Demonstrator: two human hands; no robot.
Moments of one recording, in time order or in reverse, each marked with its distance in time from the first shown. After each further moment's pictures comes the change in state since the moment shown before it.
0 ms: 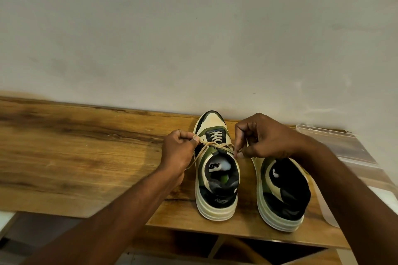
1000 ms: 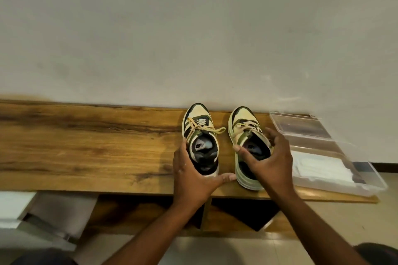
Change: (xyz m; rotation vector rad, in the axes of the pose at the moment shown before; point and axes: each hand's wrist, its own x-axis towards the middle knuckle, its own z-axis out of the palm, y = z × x) left_hand -0.131 -0.050 0.001 0.431 -0.109 0.357; right_hand -0.107 0.031 0.106 0.048 1.085 0.291
